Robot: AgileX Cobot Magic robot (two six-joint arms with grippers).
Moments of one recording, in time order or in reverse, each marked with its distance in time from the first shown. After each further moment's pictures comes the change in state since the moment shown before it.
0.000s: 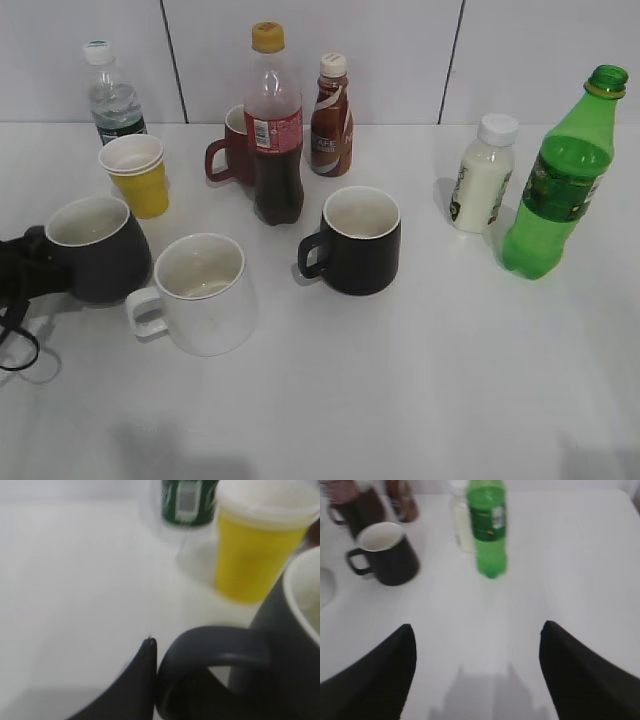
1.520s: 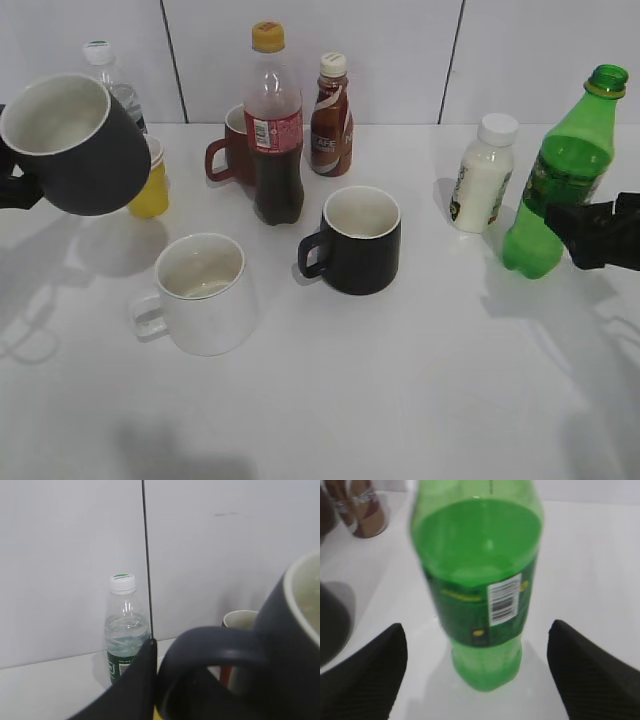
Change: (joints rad) left arm 0.000 -0.436 0.039 0.210 0.011 -0.055; right arm 0.020 1.546 0.147 -0.537 -1.711 0.316
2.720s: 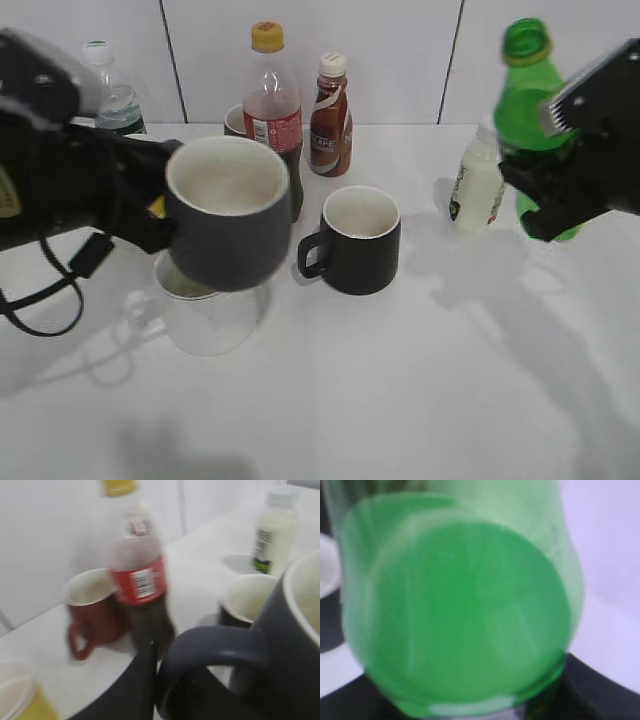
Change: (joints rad) left arm -0.436 -0.165 -0.202 0.119 0.697 -0.033; right arm 0.247 -0.120 -0.208 -0.029 0.336 -0.399
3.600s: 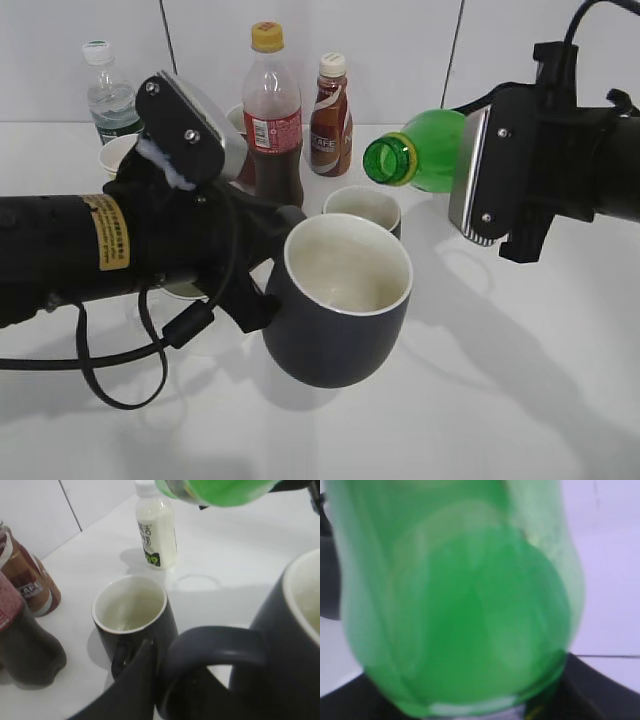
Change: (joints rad) left arm -0.293 0.068 -0.079 -0.029 0.121 0.000; right arm 0.210 -0.023 -0.056 0.084 0.048 -0.810
